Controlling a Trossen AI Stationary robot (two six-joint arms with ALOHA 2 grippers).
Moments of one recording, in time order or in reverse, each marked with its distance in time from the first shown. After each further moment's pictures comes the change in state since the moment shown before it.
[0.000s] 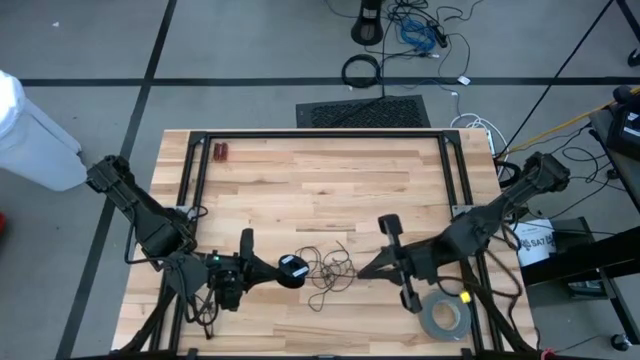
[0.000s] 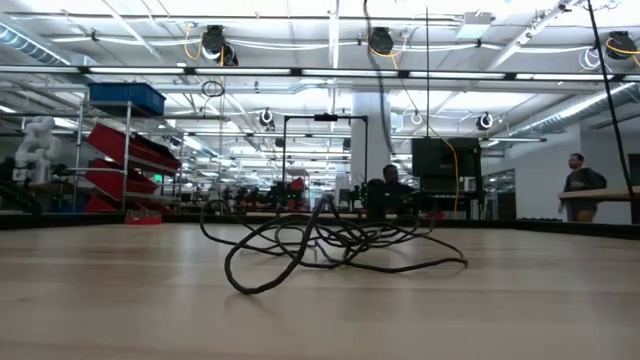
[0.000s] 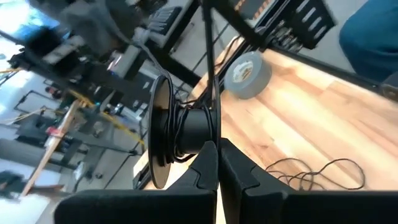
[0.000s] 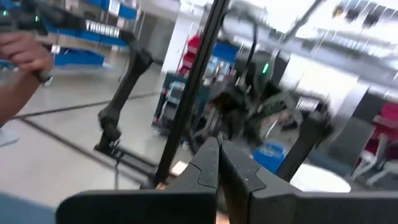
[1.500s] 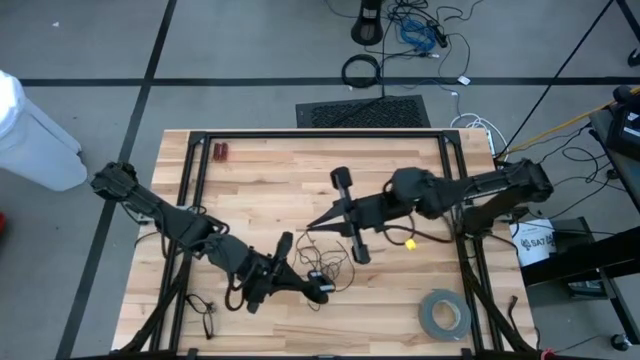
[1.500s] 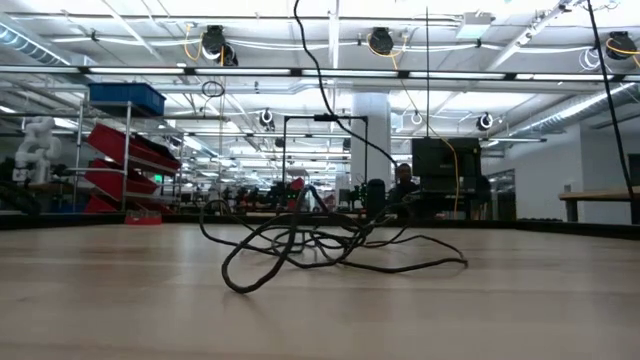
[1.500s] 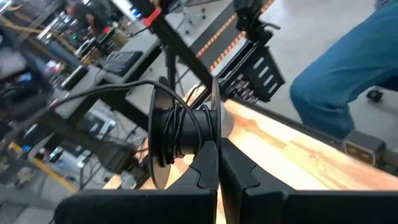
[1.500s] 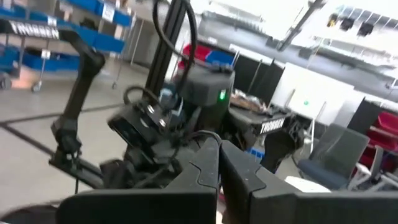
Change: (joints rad) left arm 0.214 0.105 0.000 0.210 0.494 0.004; right arm -0.391 0.238 0.303 -0.051 -0.402 0.029
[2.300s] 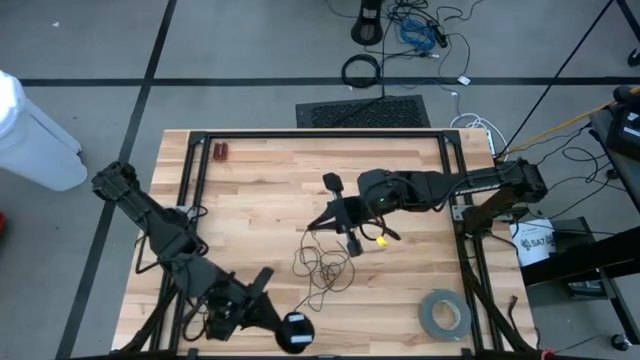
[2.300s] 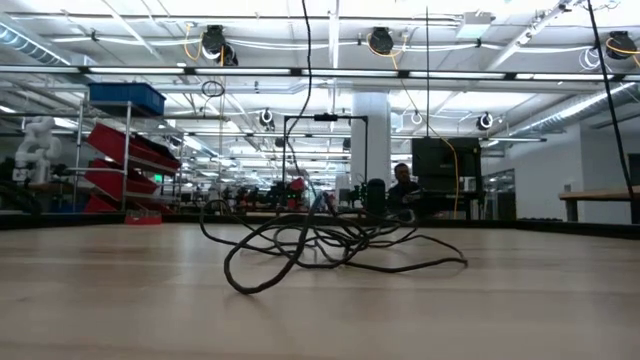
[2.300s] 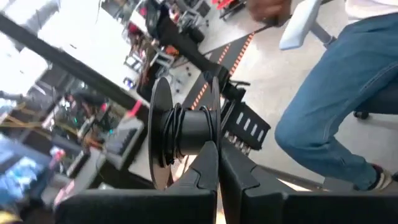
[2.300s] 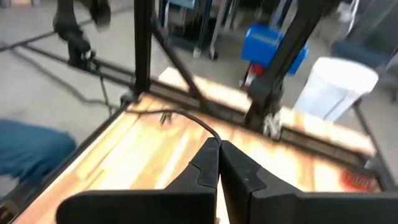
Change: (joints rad) left arm -0.185 0.005 0.055 0.075 0.011 0.204; right arm -0.065 0.034 0.039 -0.490 0.001 0.106
